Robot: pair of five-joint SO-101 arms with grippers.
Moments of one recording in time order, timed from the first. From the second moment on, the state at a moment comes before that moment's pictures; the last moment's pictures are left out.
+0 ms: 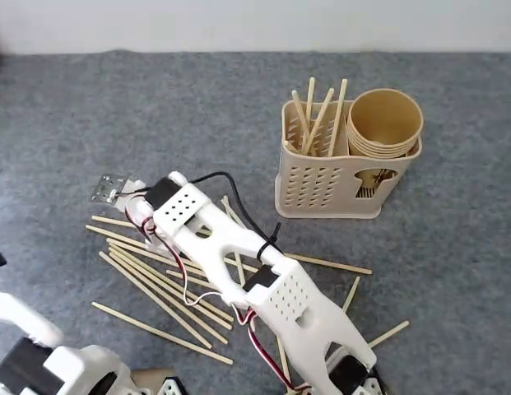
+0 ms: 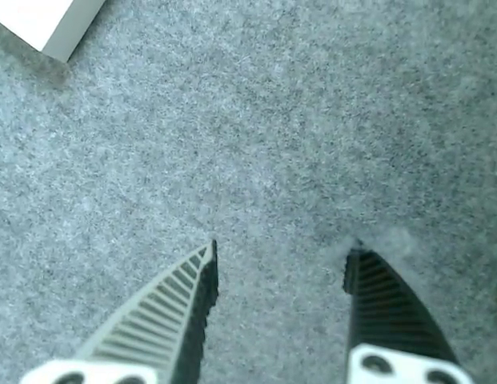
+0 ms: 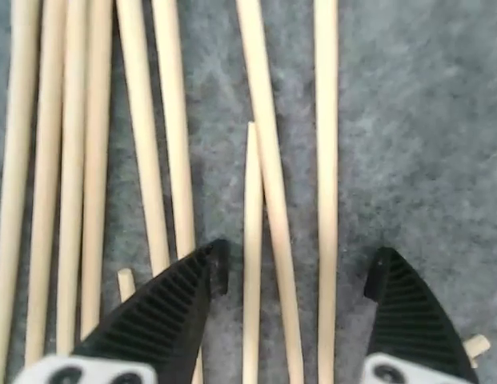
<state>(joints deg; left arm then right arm) -62.1 -6.3 20.9 70.0 -8.1 -51.3 52.7 -41.2 80.0 20.5</state>
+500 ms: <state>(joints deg) -62.1 -6.3 21.4 70.0 -8.1 -50.6 53.6 -44.7 79.6 23.3</state>
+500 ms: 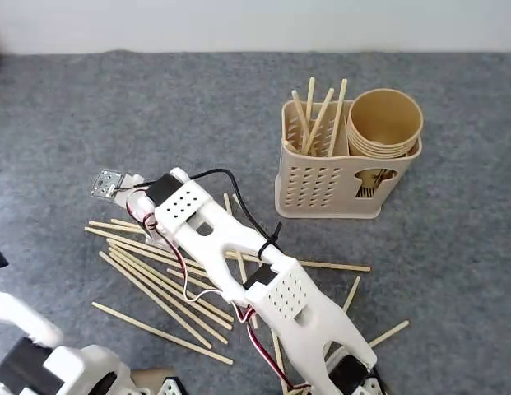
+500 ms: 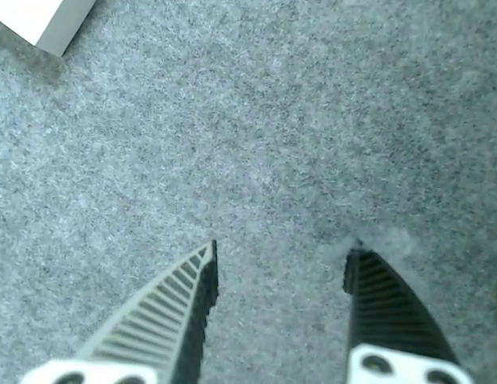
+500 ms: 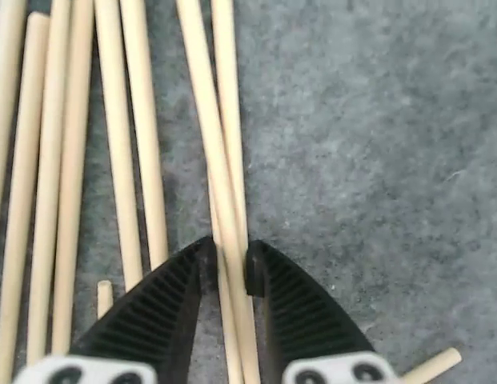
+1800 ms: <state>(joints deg) -62.1 -6.3 21.4 70.0 -8.5 -30.9 19.6 -81.0 100.5 20.8</state>
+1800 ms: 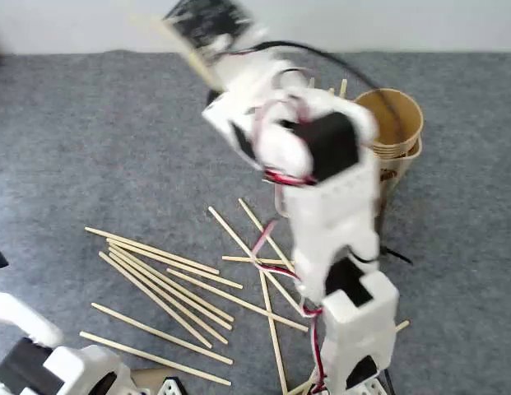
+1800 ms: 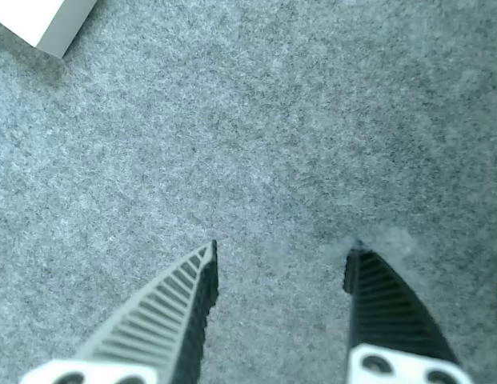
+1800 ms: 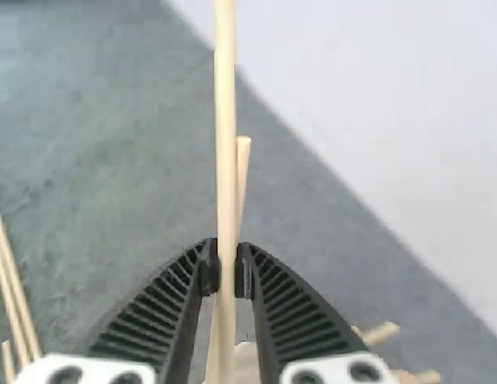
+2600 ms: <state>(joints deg) -62.1 -6.3 21.4 70.0 -8.5 -12.8 13.1 -81.8 84.6 7.2</state>
